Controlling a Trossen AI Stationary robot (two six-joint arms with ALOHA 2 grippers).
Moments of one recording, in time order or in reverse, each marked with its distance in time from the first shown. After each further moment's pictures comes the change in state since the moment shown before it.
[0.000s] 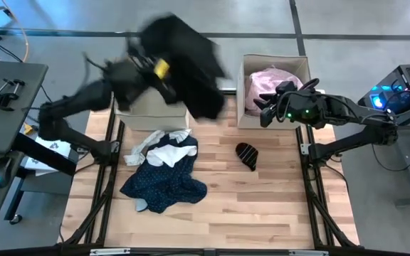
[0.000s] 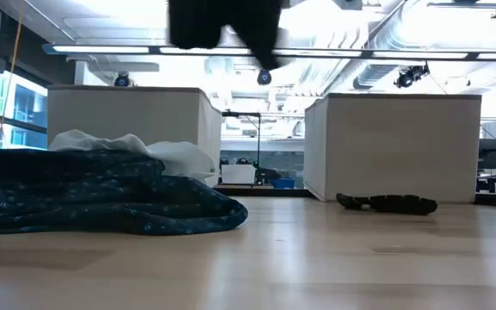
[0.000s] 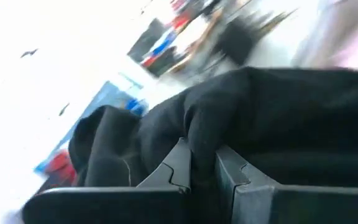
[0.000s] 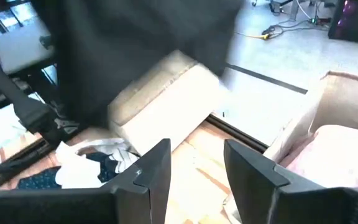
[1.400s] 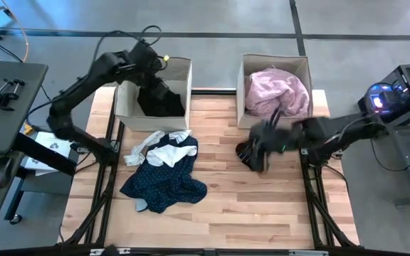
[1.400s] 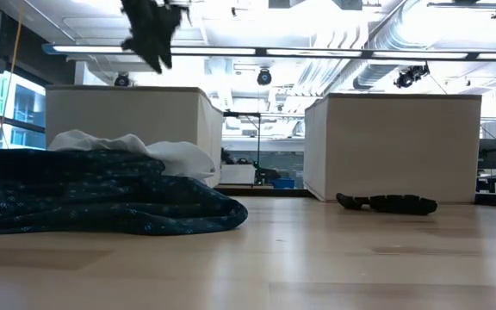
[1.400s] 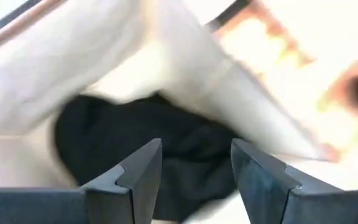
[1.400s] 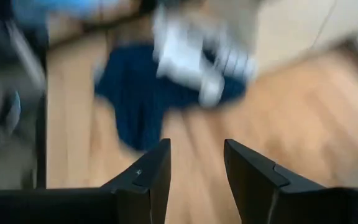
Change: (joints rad) left arm 0.515 0.123 -0.005 -0.787 0.809 -0.935; right arm 0.298 0.197 0.000 -0.120 -0.288 0.028
